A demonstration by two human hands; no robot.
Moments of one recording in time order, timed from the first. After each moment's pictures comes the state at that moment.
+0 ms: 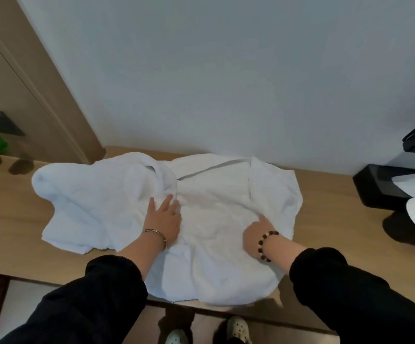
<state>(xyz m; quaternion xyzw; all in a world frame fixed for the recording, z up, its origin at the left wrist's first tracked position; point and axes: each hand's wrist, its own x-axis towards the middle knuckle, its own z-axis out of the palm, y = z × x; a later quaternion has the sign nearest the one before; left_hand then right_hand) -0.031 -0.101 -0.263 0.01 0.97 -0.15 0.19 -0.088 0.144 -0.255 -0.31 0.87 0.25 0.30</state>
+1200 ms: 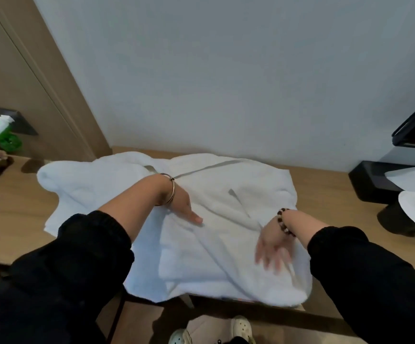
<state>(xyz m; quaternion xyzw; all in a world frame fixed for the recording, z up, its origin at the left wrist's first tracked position) -0.057 -0.091 -0.130 -0.01 0.87 0.02 0.49 -0.097 0.164 -0.210 -0.11 0.72 0.05 0.68</state>
